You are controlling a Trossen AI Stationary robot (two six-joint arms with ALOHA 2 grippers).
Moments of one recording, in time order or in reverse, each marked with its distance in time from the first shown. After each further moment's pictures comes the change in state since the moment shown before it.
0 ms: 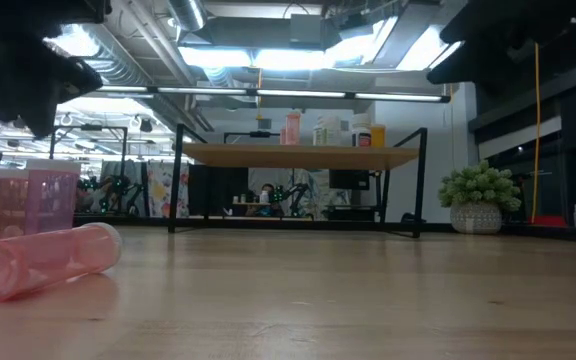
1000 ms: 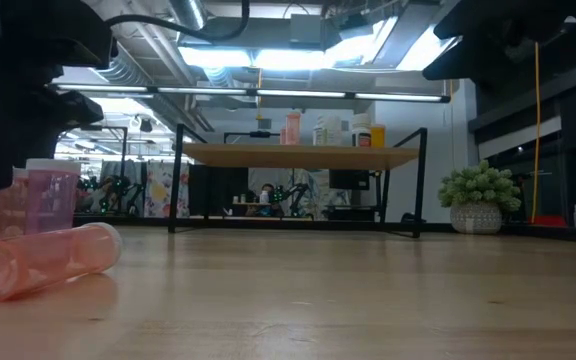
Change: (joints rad) left arm -0.018 0.203 0.000 0.070 -0.021 -0.036; right arm 0.000 0.000 0.000 0.020 0.023 0.003
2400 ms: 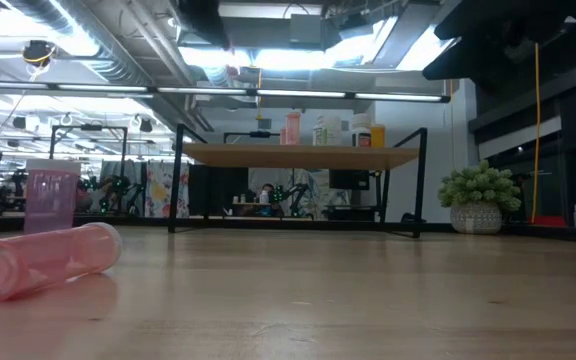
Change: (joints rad) left arm 0.952 0.003 0.868 -0.430 -0.046 0.847; right arm 0.000 0.000 0.000 -0.001 -0.001 -0.033
